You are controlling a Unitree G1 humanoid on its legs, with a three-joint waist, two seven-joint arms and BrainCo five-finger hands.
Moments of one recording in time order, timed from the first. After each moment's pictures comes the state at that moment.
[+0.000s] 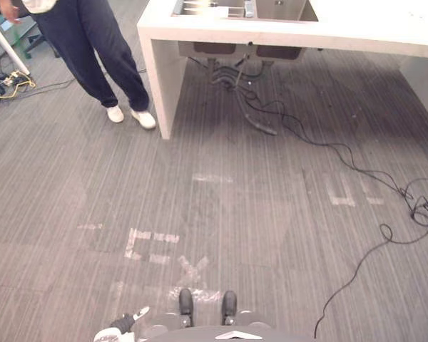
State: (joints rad) left arm 0.09 0.15 -0.01 1.03 -0.17 0.10 0.03; right arm 0.10 -0.13 -0.20 1.03 -0.04 0.15 -0.08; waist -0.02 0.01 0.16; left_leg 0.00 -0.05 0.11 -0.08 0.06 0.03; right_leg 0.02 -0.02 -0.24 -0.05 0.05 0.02
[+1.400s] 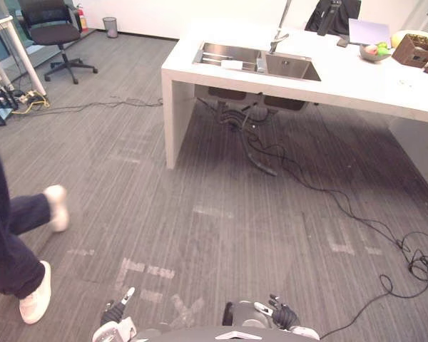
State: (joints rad) left arm 0.09 0.07 0.13 1.07 -0.45 -0.13 0.15; right arm 0.11 -0.10 -0.21 1.08 0.00 -0.21 0.21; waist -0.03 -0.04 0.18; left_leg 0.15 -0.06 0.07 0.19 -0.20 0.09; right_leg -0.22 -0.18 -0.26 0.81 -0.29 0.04
